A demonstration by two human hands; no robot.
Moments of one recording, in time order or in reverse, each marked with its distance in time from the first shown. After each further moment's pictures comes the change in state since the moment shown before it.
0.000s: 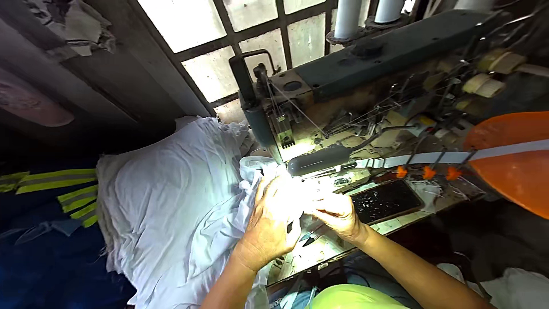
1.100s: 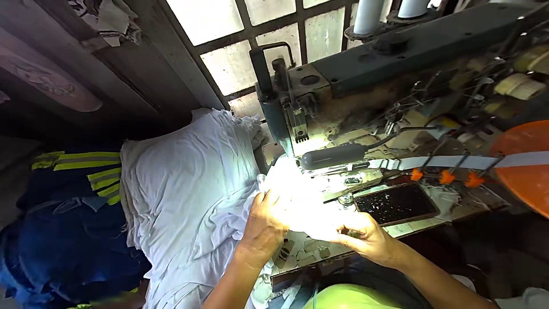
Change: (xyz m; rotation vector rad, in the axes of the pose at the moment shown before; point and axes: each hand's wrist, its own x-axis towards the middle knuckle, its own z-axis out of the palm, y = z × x) left_hand -0.013 0.008 -0.006 0.324 0.123 -0.037; right_hand -0.017 -0.036 -0.039 0.091 -0.391 0.220
